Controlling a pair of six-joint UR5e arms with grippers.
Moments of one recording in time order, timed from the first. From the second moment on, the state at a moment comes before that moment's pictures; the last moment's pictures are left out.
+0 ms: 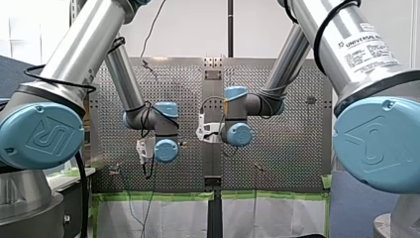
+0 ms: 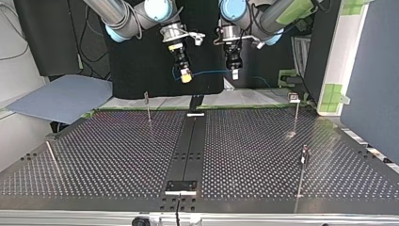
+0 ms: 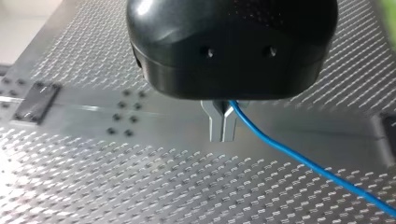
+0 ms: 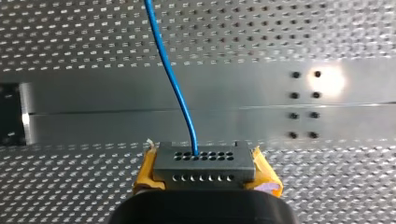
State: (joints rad) left arm -0.55 -2.02 -2.21 -2.00 -2.24 -1.69; right arm 2.37 -1.07 1.91 -0.82 1.71 1.62
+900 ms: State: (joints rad) left arm -0.46 -1.79 -2.09 -2.23 -2.22 -1.70; right arm 2.31 -1.25 1.71 -0.58 1.55 1.63
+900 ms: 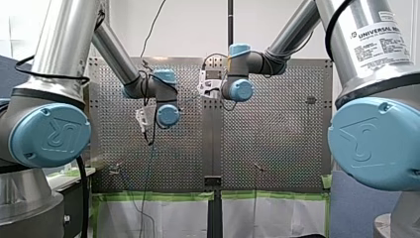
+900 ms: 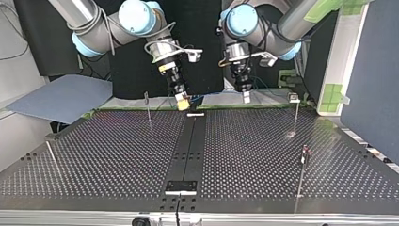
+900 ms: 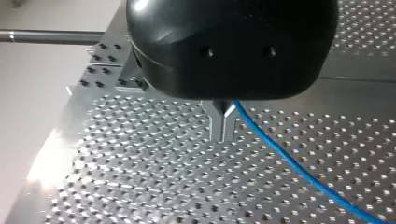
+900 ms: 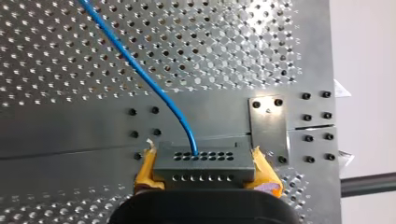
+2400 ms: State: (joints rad) left arm -0.24 -1.41 -1.98 -2.62 -2.17 -1.74; right arm 2.37 -1.18 1.51 -0.50 1.45 1.67
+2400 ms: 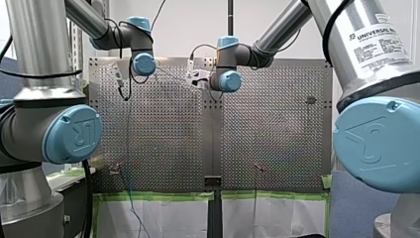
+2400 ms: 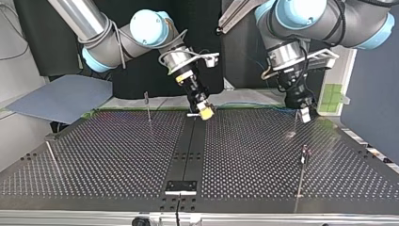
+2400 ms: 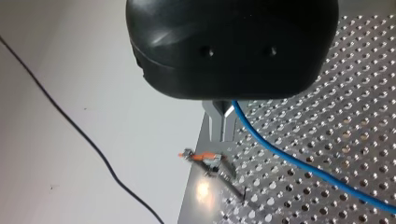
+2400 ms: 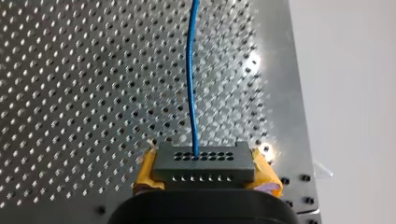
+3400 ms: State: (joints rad) left arm -0.05 -1.47 -1.84 -2.82 -1.90 -1.76; right arm 2.42 -1.11 1.23 -0.45 1.47 1.69
